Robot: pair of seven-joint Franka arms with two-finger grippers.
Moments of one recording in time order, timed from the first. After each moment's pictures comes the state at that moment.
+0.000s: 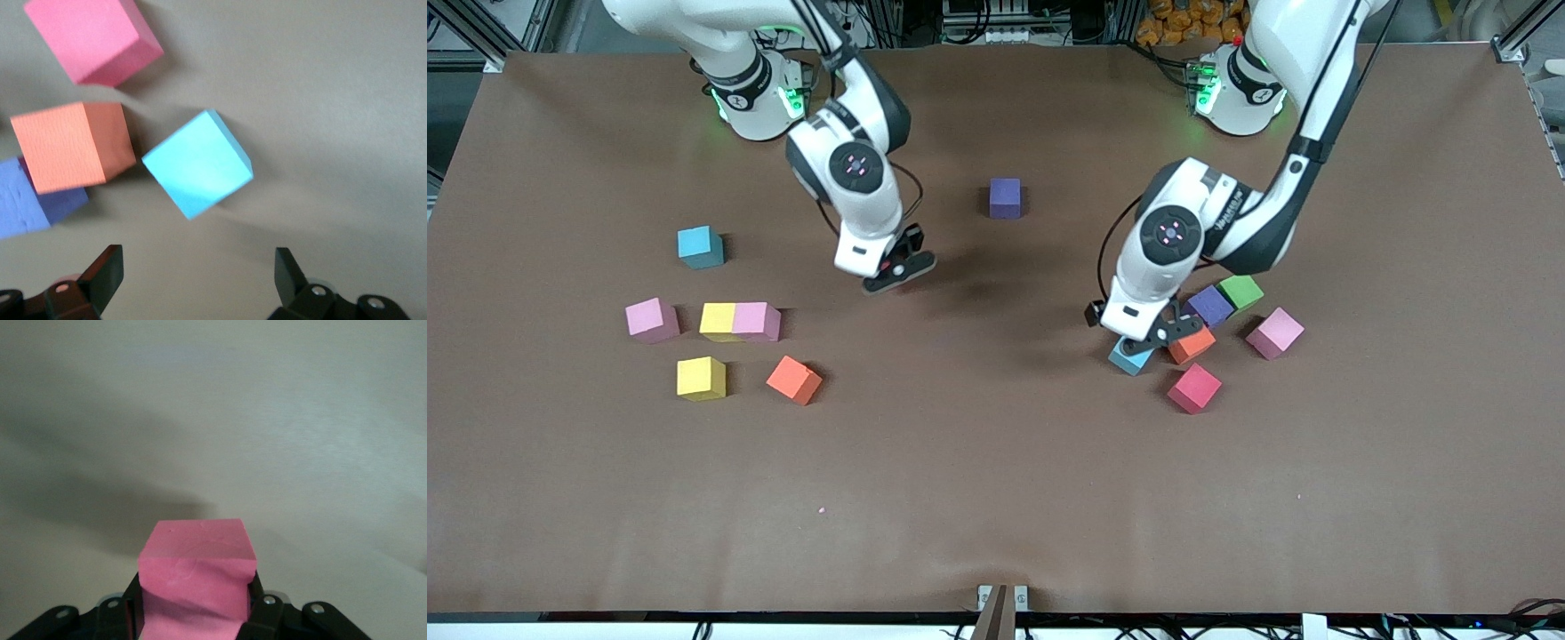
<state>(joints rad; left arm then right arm) -0.37 0.44 -0.17 -1.87 0.07 2.21 -0.88 0.65 0.25 0.07 -2.20 -0.05 2.35 0.22</state>
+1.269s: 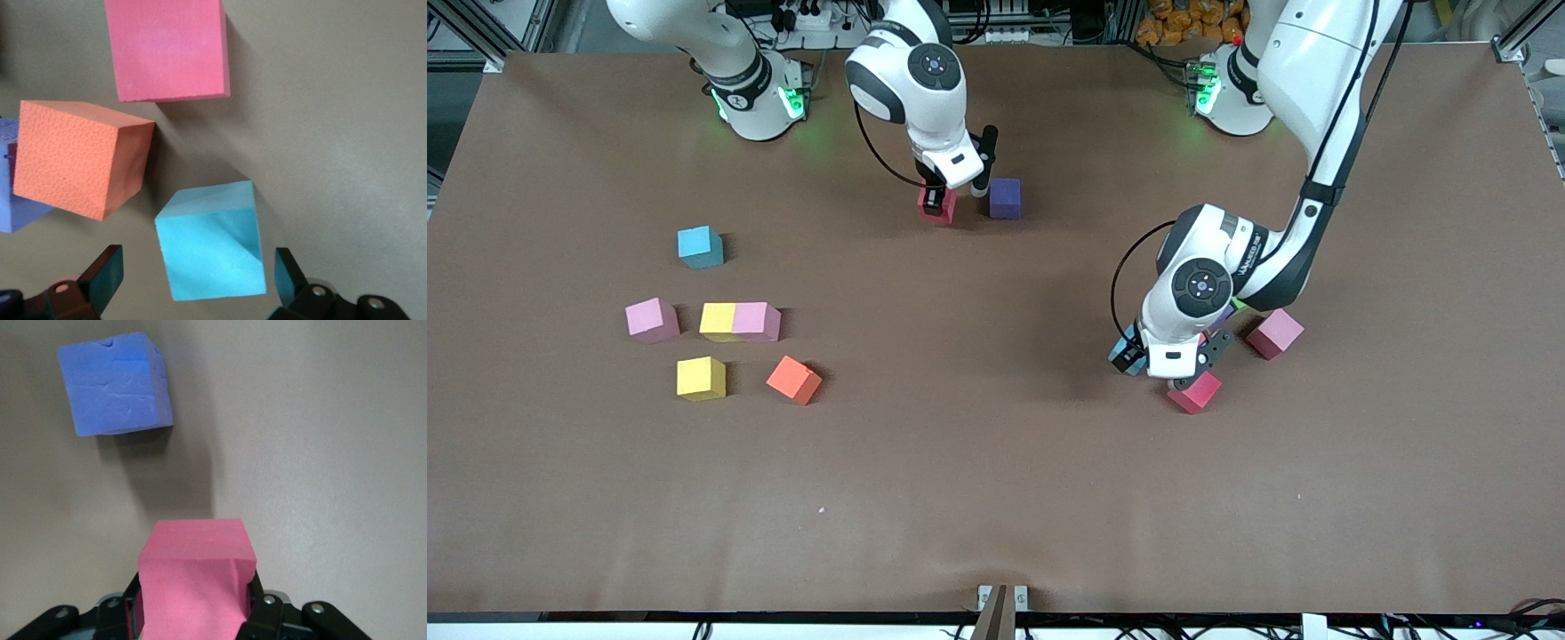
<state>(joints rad) -0.36 0.54 -0.11 -1.81 0.03 2.27 -1.26 0.89 0.18 0.08 -2.27 -0.05 2.35 -0.43</state>
